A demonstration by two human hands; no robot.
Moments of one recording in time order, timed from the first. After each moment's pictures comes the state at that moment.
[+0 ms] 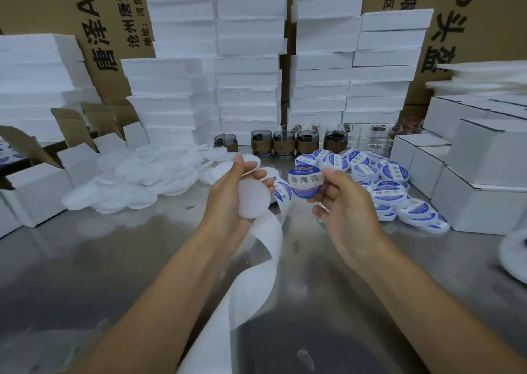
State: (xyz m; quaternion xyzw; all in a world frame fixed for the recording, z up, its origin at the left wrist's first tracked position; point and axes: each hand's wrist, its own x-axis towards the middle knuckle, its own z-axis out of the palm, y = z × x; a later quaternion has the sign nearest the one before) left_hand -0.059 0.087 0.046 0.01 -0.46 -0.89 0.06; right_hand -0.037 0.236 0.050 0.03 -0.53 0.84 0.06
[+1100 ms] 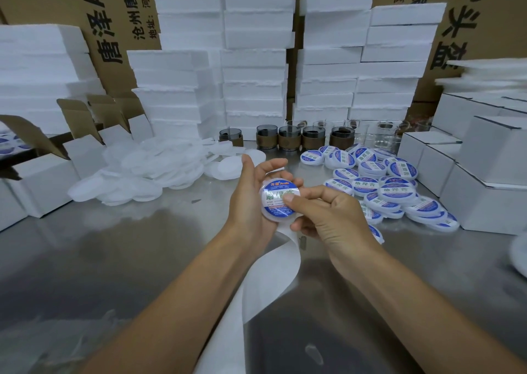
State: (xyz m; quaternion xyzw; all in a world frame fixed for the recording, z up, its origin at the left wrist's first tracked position) left_hand -0.052 0.106 0.038 -0.03 -0.45 -0.89 0.01; right_hand -0.020 0.217 0.044 0.00 -0.66 0.75 0.01
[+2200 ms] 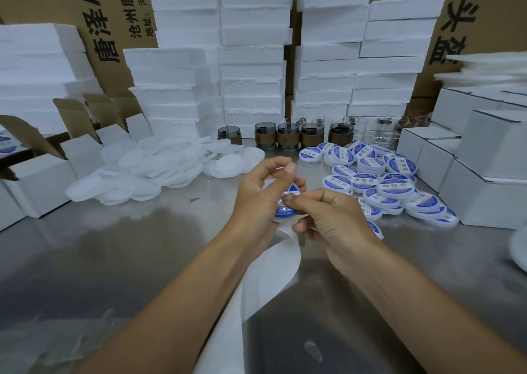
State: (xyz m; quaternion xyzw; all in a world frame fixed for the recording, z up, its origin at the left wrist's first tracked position) left_hand -0.046 0.111 0.037 -0.09 -0.57 -0.81 0.05; right_hand -0.021 0.217 0.042 -0.05 -0.66 0.75 -0.02
